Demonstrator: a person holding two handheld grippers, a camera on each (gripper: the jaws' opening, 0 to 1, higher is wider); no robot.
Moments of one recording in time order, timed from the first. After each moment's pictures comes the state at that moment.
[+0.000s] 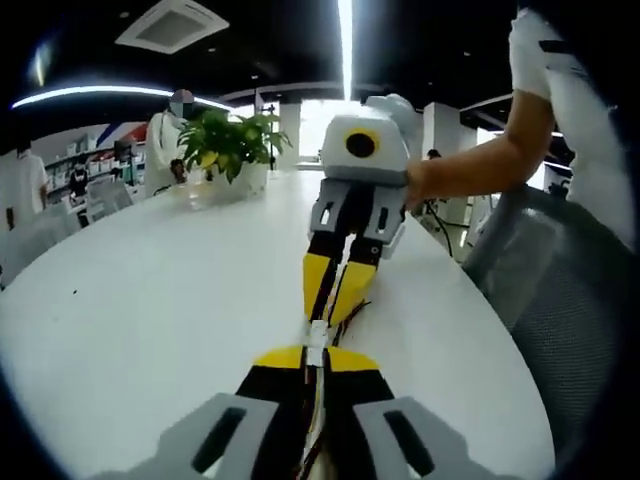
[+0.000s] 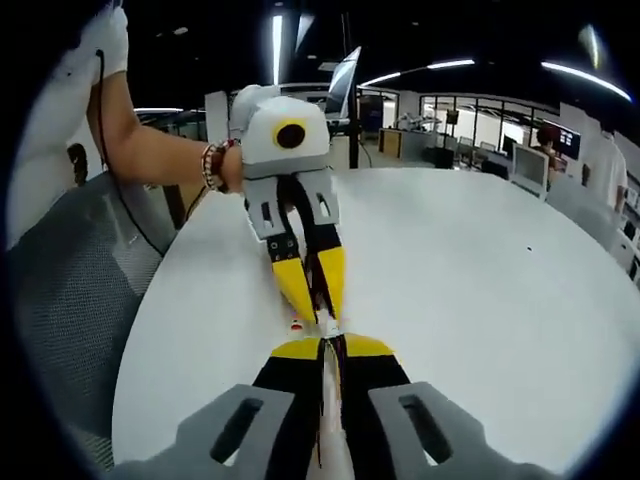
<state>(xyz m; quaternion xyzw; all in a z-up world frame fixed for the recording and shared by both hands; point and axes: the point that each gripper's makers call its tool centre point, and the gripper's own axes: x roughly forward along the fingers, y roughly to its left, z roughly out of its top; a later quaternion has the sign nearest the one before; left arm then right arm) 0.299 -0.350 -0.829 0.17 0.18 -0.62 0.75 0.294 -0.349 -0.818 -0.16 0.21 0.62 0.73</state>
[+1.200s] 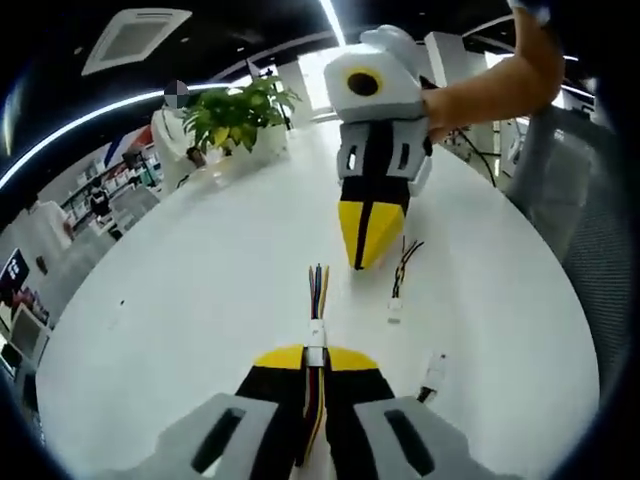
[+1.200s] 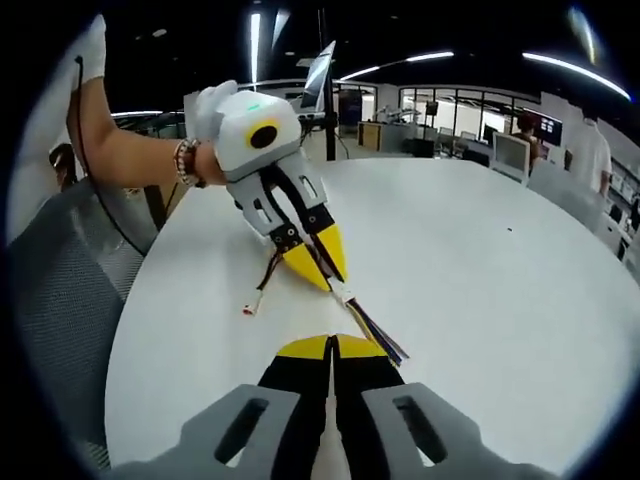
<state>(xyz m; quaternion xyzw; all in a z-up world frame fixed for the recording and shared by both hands) 0.338 -0.323 -0.837 0.28 0.18 -0.53 0.78 0.314 -0.362 -0.830 -0.16 0.24 0.58 0.76</state>
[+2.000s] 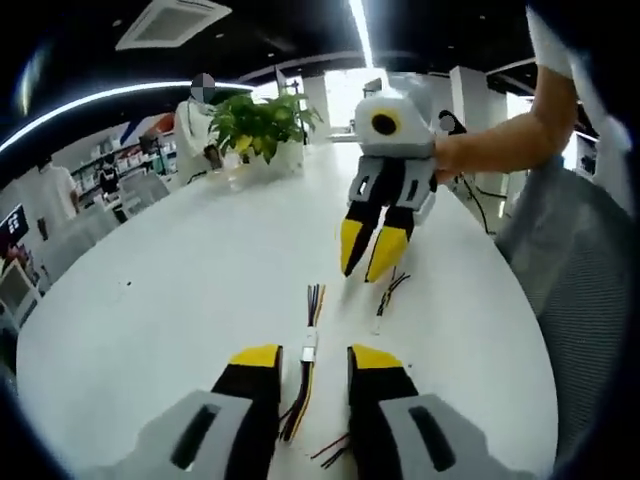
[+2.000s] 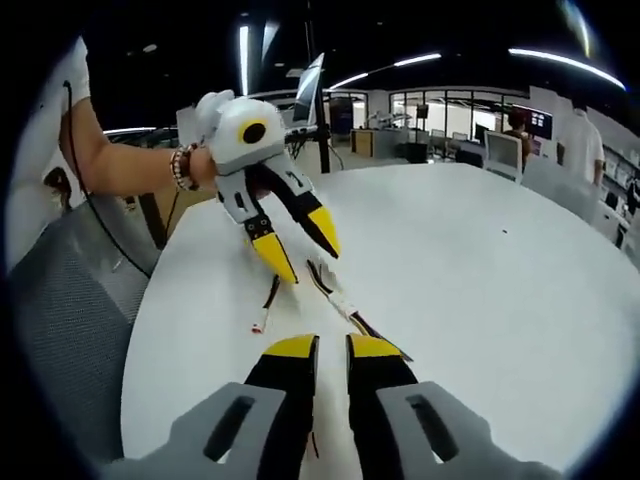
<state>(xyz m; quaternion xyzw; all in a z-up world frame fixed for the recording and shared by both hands) 0.315 -0.298 -0.797 0.19 0.19 -0.53 0.80 0.308 -0.361 -0.810 -0.13 0.23 0.57 0.78</state>
